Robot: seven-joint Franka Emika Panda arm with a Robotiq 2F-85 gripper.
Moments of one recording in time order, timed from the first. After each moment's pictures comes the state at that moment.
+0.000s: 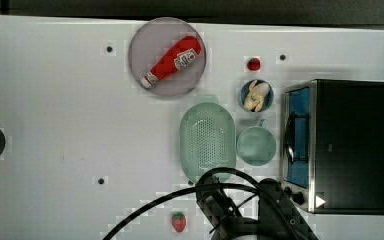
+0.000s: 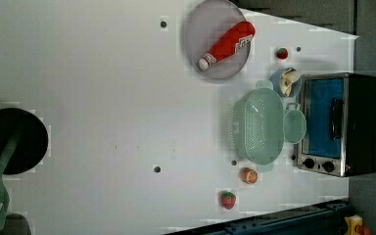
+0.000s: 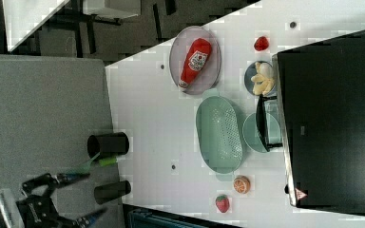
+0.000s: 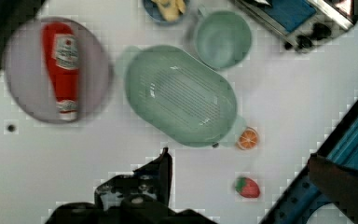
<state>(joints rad) -0.03 -0.59 -0.04 -2.05 -0.04 0.03 0.09</state>
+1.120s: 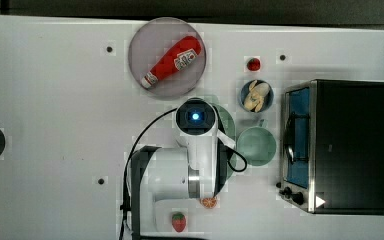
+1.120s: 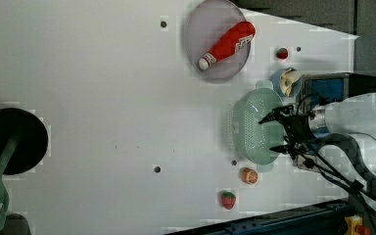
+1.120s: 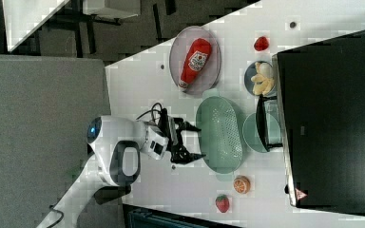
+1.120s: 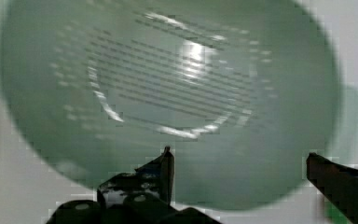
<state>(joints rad) -0.01 0.14 0.02 -2.36 -0.04 0.73 0.54</state>
